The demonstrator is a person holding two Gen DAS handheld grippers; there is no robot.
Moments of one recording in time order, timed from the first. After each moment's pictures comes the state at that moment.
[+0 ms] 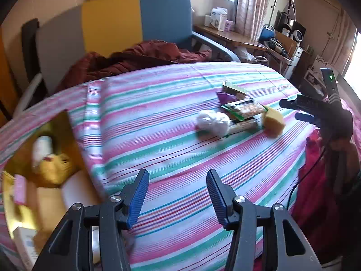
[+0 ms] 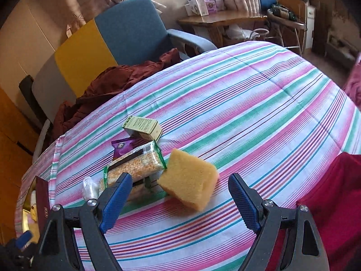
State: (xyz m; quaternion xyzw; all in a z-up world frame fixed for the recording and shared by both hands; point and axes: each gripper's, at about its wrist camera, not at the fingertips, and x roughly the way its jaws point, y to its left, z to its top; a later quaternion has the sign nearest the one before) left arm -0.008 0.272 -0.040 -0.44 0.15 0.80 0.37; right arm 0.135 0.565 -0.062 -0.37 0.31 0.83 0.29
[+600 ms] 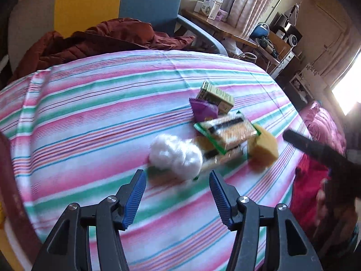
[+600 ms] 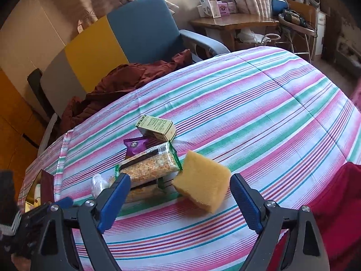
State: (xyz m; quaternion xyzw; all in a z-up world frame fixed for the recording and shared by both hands) left arm -0.062 0.385 -0.083 -0.51 0.09 0.74 0.42; right arm 0.124 0.557 -0.057 -0.37 0.29 0.84 0.27
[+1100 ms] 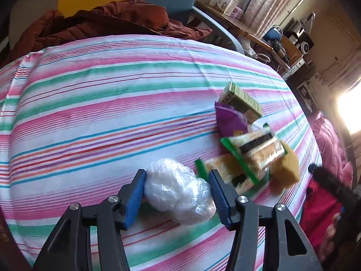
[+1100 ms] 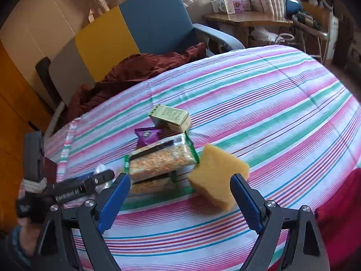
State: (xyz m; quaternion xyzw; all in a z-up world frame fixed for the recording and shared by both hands) left arm -0.098 0.402 -0.123 -0.54 0.08 0.74 0.40; right arm 0.111 0.547 -0.064 -0.38 0.29 0.85 0.23
